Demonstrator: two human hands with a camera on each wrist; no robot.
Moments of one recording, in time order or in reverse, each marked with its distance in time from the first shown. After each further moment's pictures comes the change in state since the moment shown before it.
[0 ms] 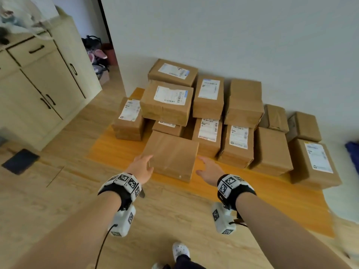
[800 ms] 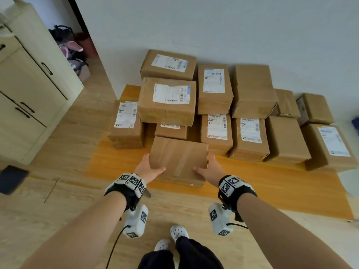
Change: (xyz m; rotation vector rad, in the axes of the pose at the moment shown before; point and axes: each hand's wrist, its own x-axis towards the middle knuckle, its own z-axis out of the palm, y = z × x) left_hand 0.073 -0.024 -0.010 -0.401 -0.132 -0.167; right_hand 0.057 -0.030 0.033 0.570 0.137 0.257
